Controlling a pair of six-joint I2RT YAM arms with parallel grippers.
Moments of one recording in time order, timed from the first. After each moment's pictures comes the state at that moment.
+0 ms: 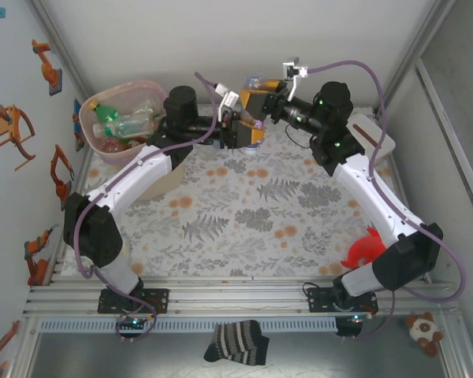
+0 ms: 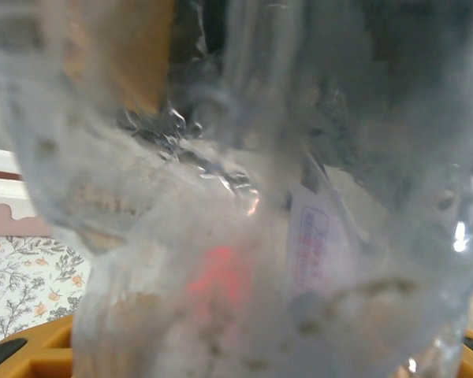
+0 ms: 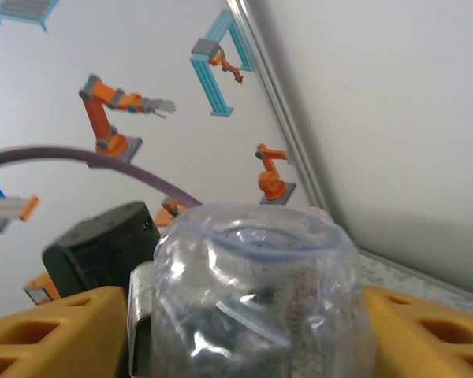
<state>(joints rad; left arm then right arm) -0.61 1.68 1.50 0.14 1.10 -0.48 0.46 1.46 1.46 0.16 -0.65 0.50</state>
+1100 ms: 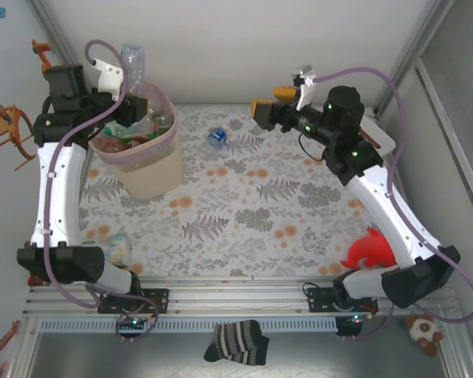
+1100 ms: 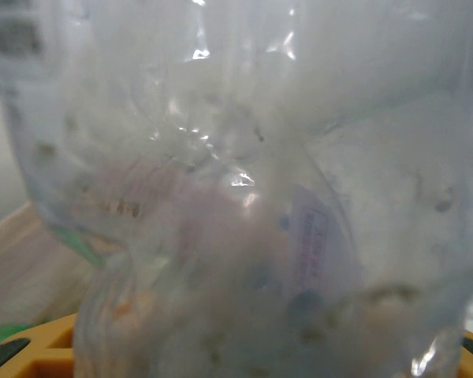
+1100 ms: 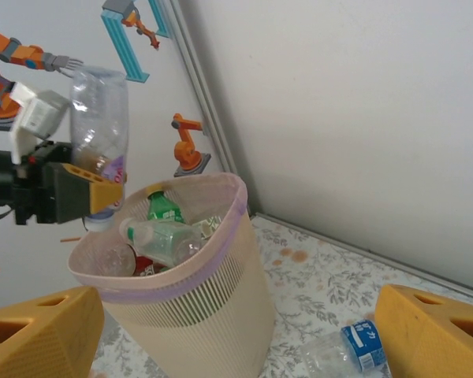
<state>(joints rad) -0.04 1.49 1.84 -0.89 0.40 0.27 0.46 1.34 1.48 -0.15 -0.45 0.28</state>
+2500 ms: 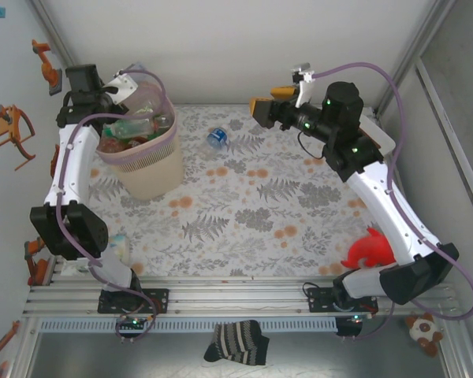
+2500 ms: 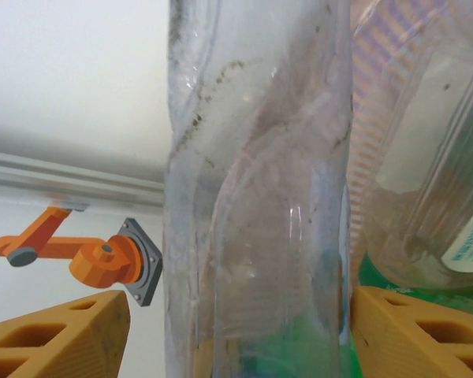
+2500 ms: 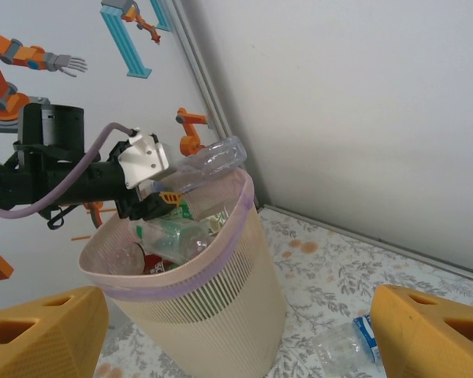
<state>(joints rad) 0.00 1.68 1.77 -0.62 -0.11 1.00 0.46 1.36 1.52 -0.20 -0.47 0.31</state>
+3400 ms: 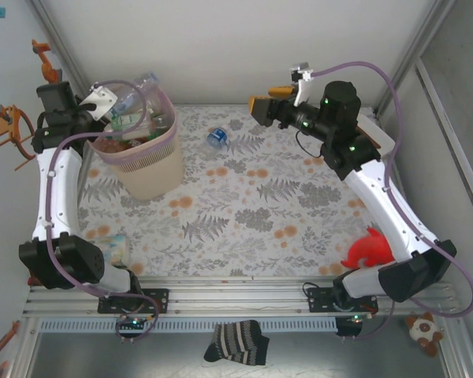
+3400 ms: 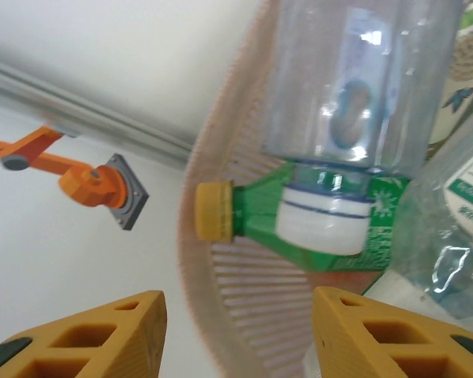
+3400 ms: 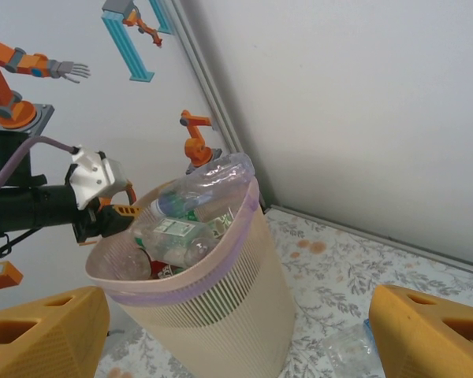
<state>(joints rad) 0.12 1.46 1.59 -0.67 -0.01 0.92 0.46 1.38 1.52 -0.18 -0.48 0.35</state>
